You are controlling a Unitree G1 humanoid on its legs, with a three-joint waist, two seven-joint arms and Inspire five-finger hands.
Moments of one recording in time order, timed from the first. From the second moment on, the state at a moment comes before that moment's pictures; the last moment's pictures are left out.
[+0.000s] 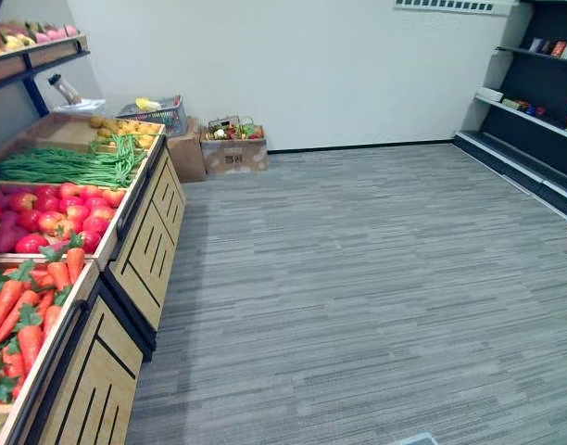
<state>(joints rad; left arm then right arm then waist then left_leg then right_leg) 0.16 0.08 0.33 1.12 -0.56 -0.04 -0.02 0.17 -0.11 -0.44 1.19 0.43 0.15 0.08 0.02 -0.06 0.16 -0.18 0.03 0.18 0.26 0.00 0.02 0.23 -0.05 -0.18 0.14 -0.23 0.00</state>
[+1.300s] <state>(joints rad) 0.09 0.10 0.17 1.13 -0.46 -0.01 -0.02 0.13 -0.12 -0.32 1.17 0.41 0.16 0.11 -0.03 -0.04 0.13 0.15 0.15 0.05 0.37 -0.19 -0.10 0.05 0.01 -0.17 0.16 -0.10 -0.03</state>
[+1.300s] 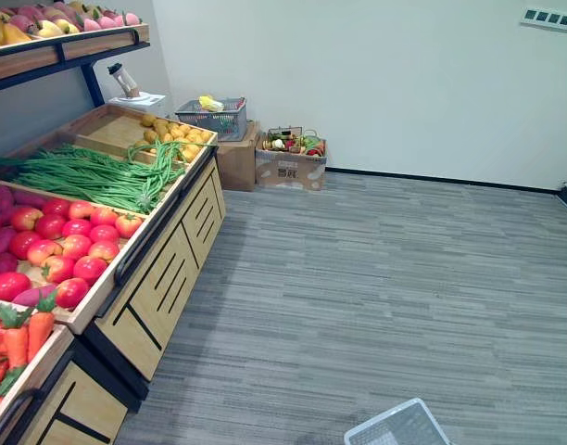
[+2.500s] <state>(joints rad) 0.09 0.17 0.07 1.12 -0.46 0.01 -0.03 0.13 -0.13 -0.24 1.11 0.38 0.18 0.09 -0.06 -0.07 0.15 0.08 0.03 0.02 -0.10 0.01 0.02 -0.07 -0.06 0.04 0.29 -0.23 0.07</state>
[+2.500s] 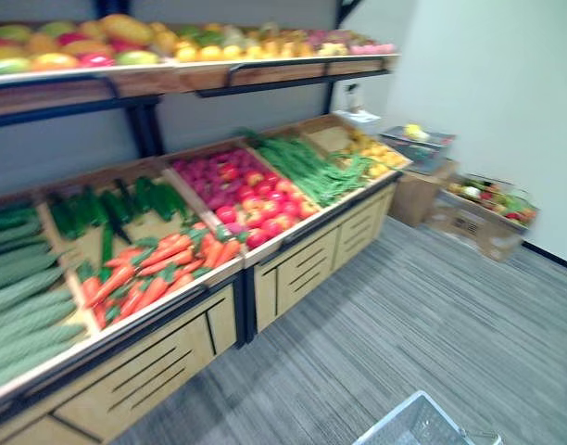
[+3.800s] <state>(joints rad) 0.16 0.15 0.18 1.14 -0.62 0.00 -0.05 0.07 -0.10 -0.34 1.13 0.47 0.08 -0.01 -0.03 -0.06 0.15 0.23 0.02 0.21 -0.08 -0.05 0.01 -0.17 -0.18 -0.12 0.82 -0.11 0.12</state>
